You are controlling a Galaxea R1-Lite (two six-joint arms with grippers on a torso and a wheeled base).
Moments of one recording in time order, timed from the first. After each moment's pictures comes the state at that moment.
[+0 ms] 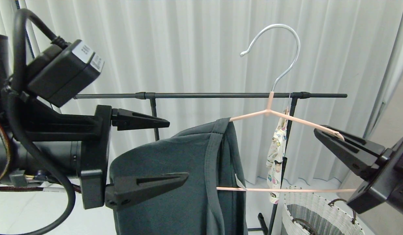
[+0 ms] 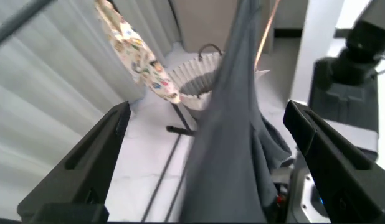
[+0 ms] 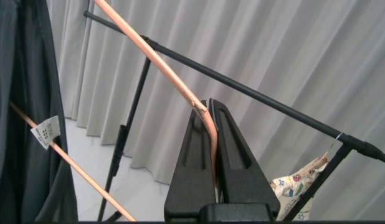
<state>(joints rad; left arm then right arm) -0.57 1.27 -1.02 0.12 -0.56 0.36 1.04 1.20 -0.42 -1.00 -0.32 -0.32</state>
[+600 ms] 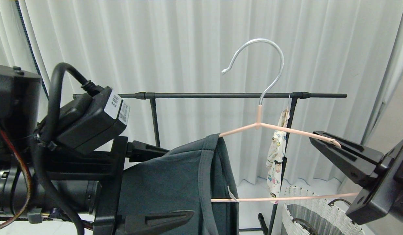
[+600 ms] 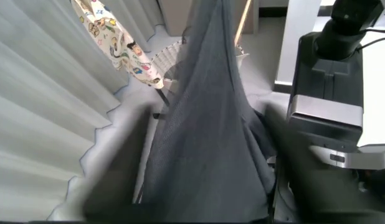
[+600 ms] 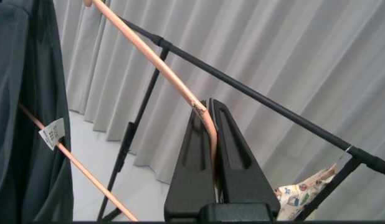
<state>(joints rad) -0.63 1.27 -0.92 0.12 -0.56 0.39 1.09 1.21 -0.41 -0.99 -0.32 -0.35</state>
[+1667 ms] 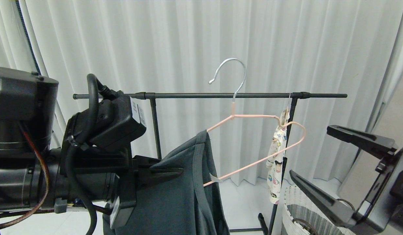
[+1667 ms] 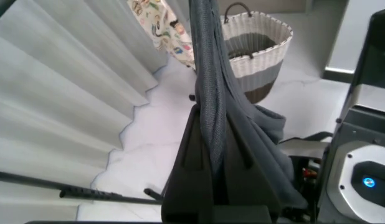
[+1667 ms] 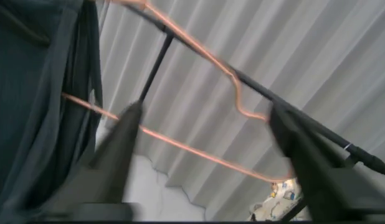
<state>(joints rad) -0.63 1.31 -0.91 0.09 -0.38 0.45 1.10 1.18 -0.39 -0.91 -0.33 -0.38</state>
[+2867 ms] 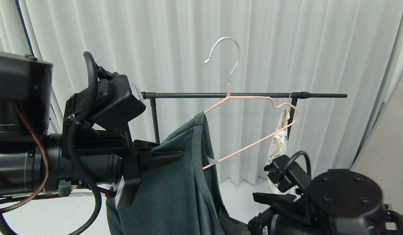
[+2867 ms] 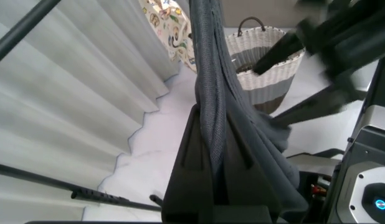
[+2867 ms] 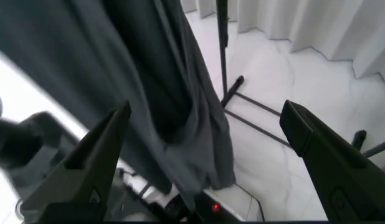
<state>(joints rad) -0.62 1.32 -0.97 0.08 -0.34 0.42 1.14 1.61 -0.63 -0.51 -0.26 0.48</state>
